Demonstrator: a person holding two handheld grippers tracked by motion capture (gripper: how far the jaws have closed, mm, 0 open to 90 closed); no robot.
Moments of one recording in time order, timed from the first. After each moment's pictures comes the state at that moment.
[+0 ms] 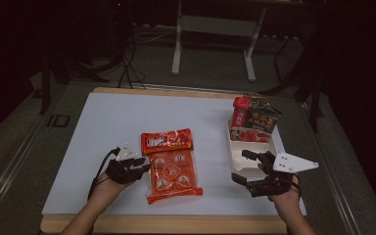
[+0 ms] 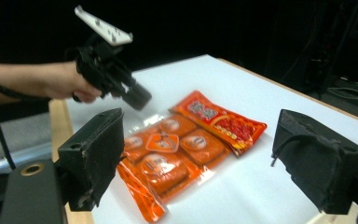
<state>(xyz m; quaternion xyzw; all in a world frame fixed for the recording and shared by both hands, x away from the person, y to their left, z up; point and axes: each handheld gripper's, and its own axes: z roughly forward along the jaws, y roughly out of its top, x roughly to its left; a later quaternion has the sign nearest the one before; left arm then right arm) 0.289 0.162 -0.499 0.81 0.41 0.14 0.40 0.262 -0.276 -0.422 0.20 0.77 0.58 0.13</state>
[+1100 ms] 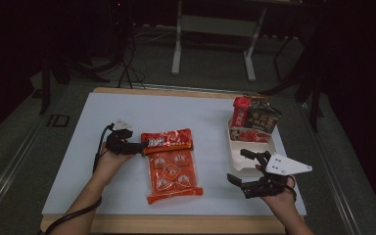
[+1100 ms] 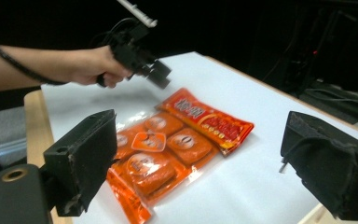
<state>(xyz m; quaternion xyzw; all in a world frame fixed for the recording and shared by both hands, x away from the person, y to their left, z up) 0.374 0.186 -0.507 0.76 0.48 0.16 0.40 0.259 -0.264 -0.425 0.20 0.78 0.57 0.16</state>
